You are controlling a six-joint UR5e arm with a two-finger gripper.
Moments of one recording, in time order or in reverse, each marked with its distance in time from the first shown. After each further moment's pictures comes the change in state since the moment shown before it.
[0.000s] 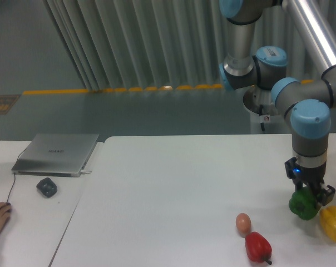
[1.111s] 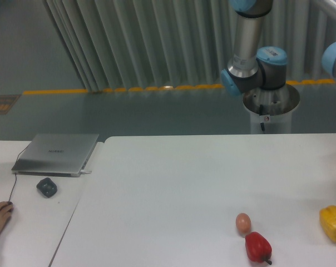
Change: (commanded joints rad) arm 0.308 0.071 0.023 -0.091 -0.086 0.758
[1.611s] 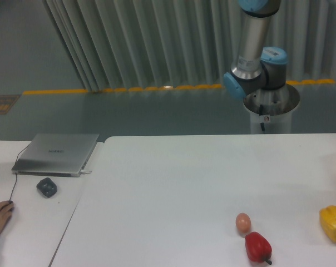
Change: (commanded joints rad) arm 0.106 -0.015 -0.003 0.008 -0.012 0.292
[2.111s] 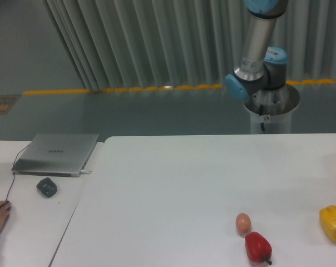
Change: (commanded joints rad) arm 0.031 -0.015 0.003 0.017 -0.014 0.042
